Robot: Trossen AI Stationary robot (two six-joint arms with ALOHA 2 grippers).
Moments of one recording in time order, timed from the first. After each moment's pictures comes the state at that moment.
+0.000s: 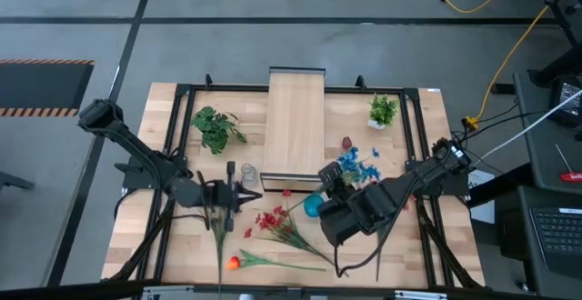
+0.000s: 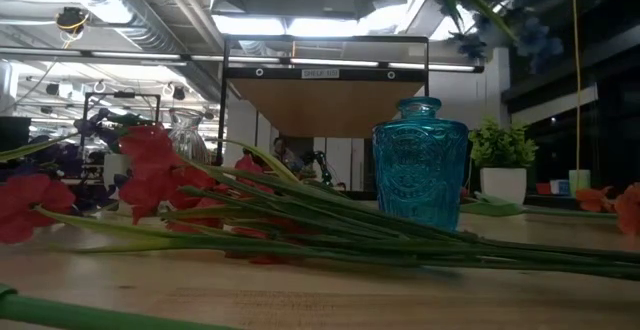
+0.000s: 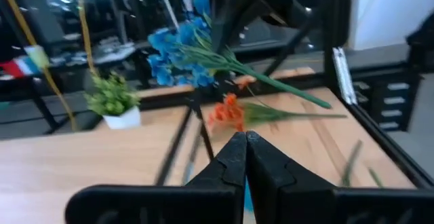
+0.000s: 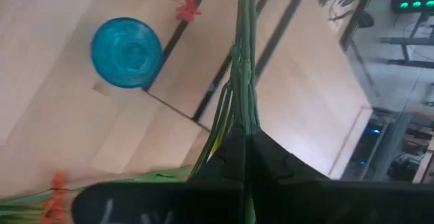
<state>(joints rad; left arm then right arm) -0.62 1.18 0.58 0.48 -0.72 0.06 0.54 1.89 1.98 -1.49 0.64 -0.15</state>
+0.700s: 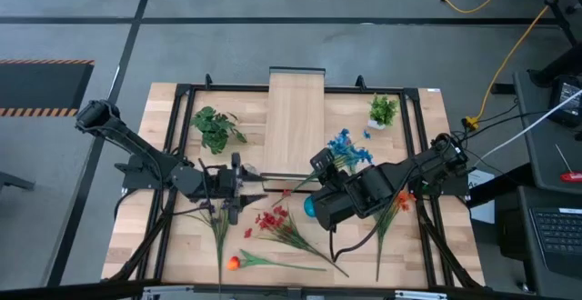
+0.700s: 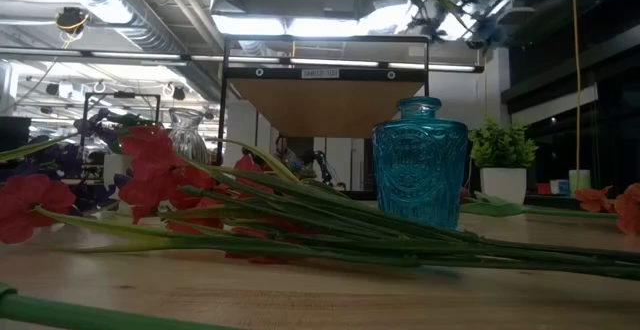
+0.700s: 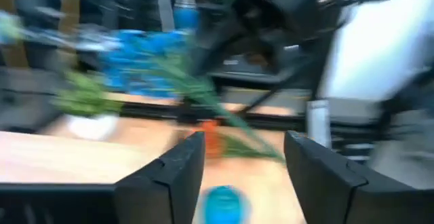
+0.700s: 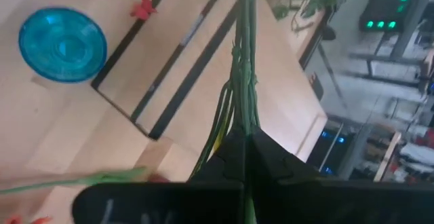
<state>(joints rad) -0.52 1.16 0.64 0.50 -0.55 -0.15 0.46 1.89 2.05 -1.45 0.69 -0.36</state>
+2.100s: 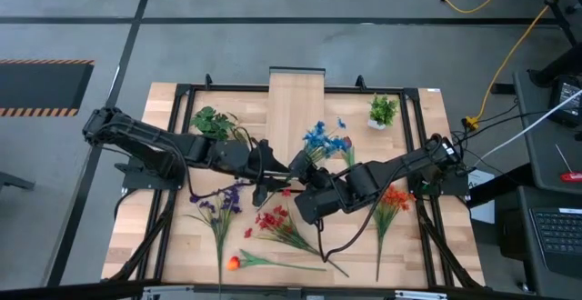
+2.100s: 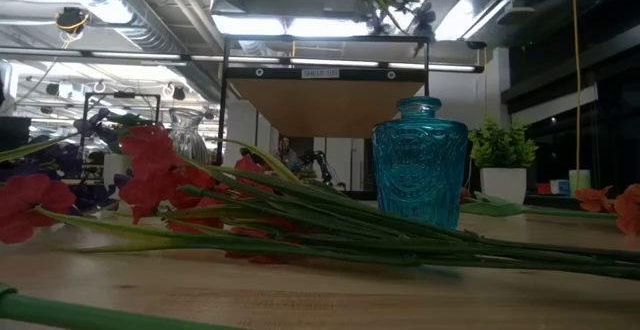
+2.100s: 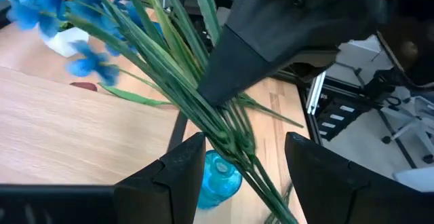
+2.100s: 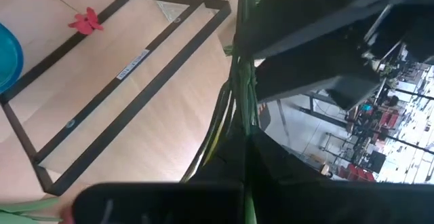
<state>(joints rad) -0.20 1.33 1.07 -0.13 -0.13 -0.41 0.40 1.94 2.04 -1.18 0.76 -0.75</state>
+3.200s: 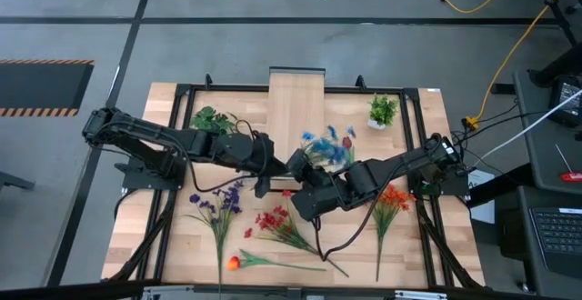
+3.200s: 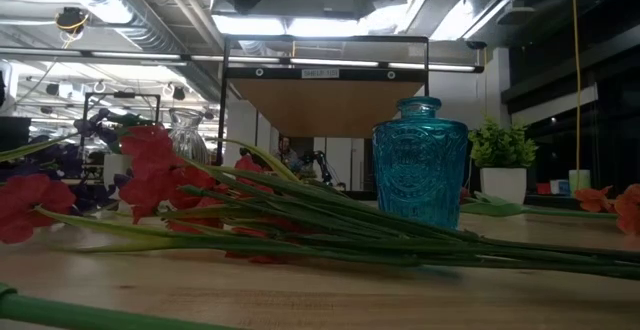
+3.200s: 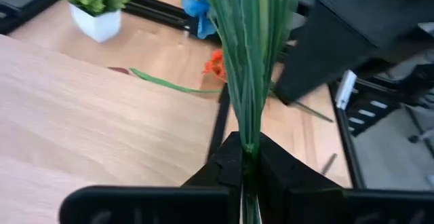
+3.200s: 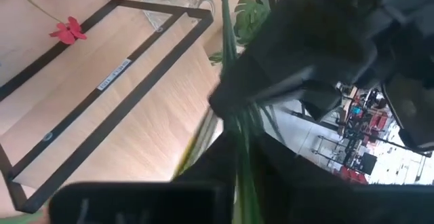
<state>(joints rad) -0.14 1.33 1.07 -0.20 -0.14 -0.40 0.40 1.94 2.04 -1.12 0.76 -0.80</state>
